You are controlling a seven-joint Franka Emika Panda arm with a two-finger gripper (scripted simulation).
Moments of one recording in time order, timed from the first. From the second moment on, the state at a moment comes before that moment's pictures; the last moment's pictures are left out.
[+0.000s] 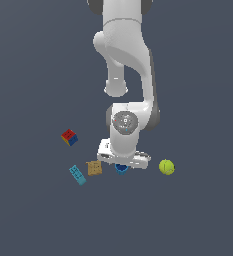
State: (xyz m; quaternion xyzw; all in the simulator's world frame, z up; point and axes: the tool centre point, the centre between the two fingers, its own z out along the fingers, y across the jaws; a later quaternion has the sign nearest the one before) arm 0.076 0.025 0.064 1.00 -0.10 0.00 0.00
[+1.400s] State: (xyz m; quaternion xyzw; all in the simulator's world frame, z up) arm 0.069 0.024 0.054 1.00 -0.10 0.00 0.00
